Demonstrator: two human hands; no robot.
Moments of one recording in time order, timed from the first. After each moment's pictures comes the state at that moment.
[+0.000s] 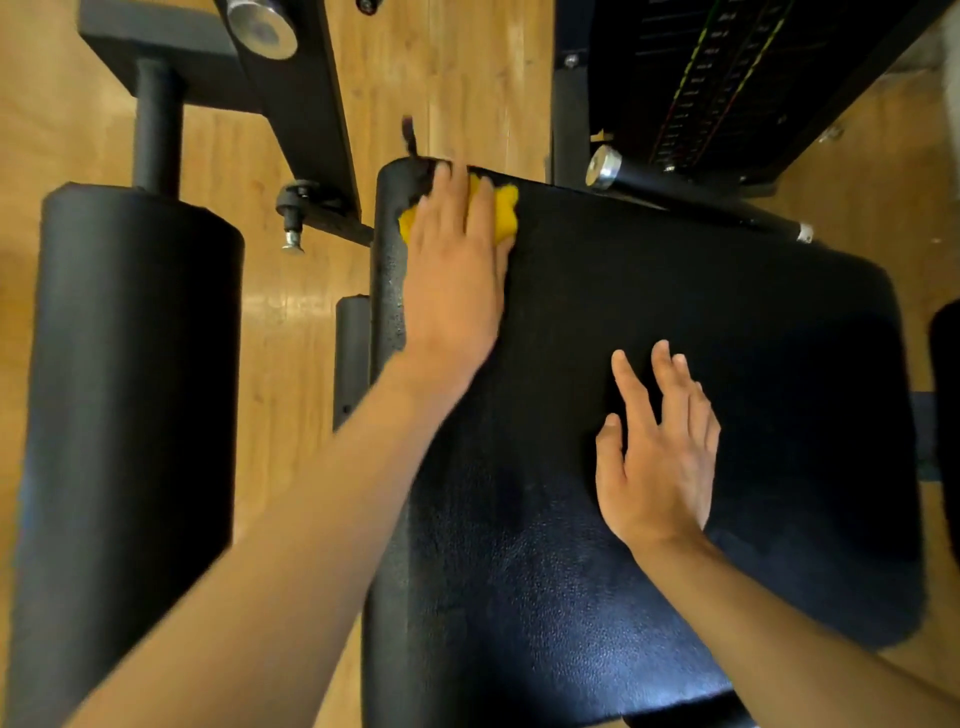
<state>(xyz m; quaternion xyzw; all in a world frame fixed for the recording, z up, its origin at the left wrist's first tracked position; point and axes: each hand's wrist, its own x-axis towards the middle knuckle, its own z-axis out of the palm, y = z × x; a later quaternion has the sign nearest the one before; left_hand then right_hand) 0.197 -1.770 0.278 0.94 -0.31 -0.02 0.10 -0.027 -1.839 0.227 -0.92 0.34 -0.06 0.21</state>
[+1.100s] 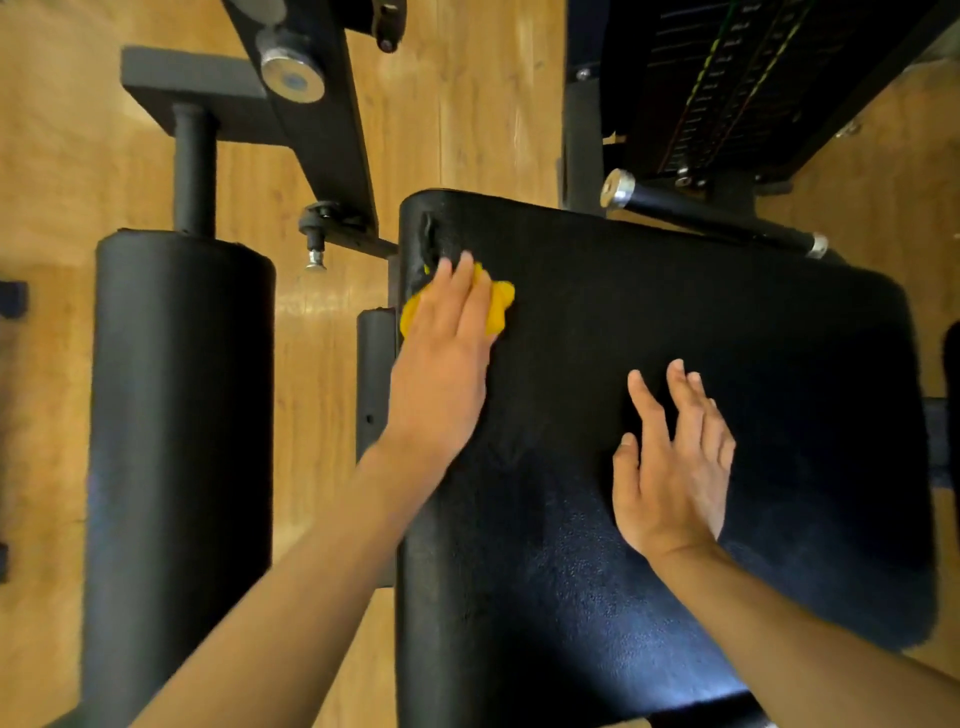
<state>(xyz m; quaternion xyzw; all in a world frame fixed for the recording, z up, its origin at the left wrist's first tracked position) 0.177 -1.715 0.298 0.92 -0.36 -0.11 0.10 -0.021 -1.840 0.235 -0.92 0.35 0.00 0.20</state>
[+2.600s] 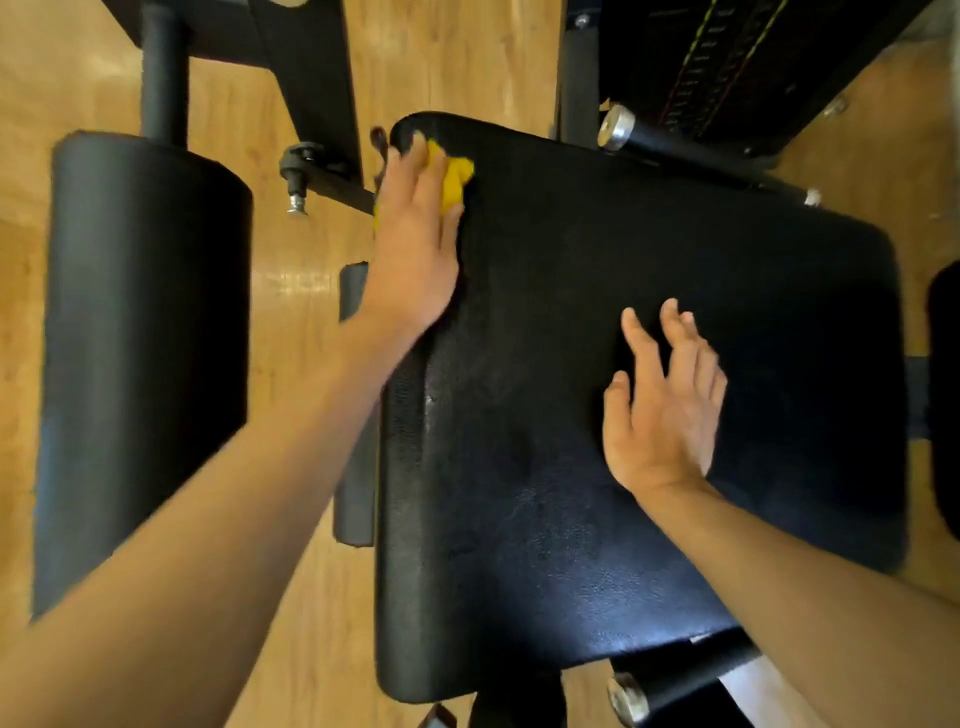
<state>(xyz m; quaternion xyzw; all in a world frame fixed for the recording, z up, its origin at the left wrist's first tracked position) 0.218 -1.720 0.288 0.92 -0.28 -0.10 0.25 -0.021 -1.836 0.232 -0.92 0.34 -0.04 0.19</state>
